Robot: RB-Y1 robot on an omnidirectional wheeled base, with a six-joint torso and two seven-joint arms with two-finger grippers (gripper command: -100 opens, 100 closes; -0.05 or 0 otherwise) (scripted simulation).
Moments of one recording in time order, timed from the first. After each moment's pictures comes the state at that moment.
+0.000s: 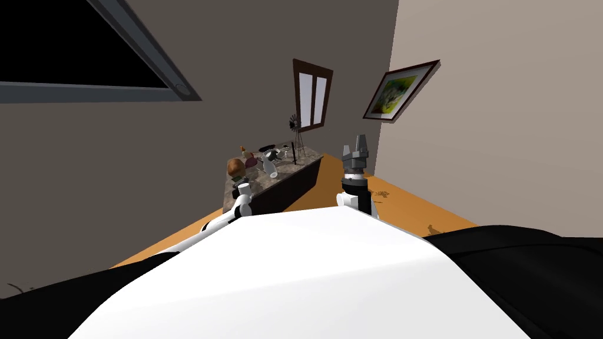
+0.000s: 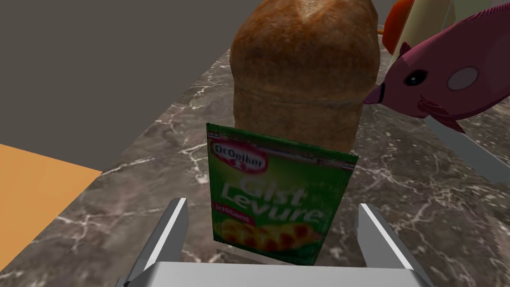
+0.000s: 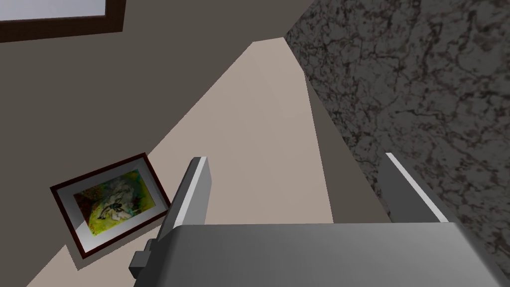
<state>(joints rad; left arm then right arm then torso) -0.45 0.29 0.61 -0.66 1.23 -0.31 0.46 0.47 0.01 0.04 -2.37 0.03 -0.38 0.07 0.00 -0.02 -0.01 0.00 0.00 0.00</state>
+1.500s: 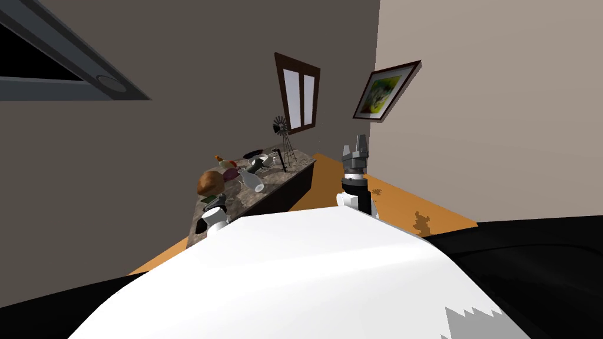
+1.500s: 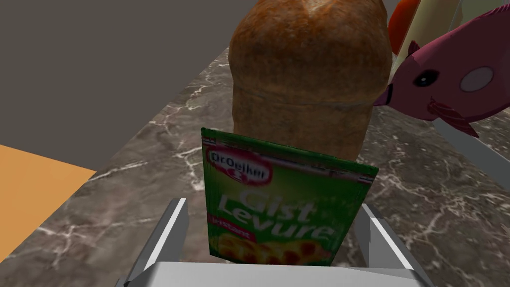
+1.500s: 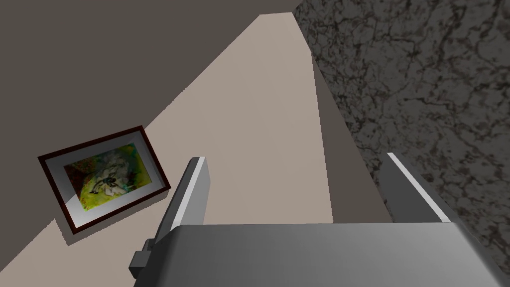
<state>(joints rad) -0.07 0.27 0.90 -1.05 1.30 0.01 0.41 0.47 0.01 0.04 -2.37 0.03 -0.38 0.07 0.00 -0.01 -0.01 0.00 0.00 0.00</state>
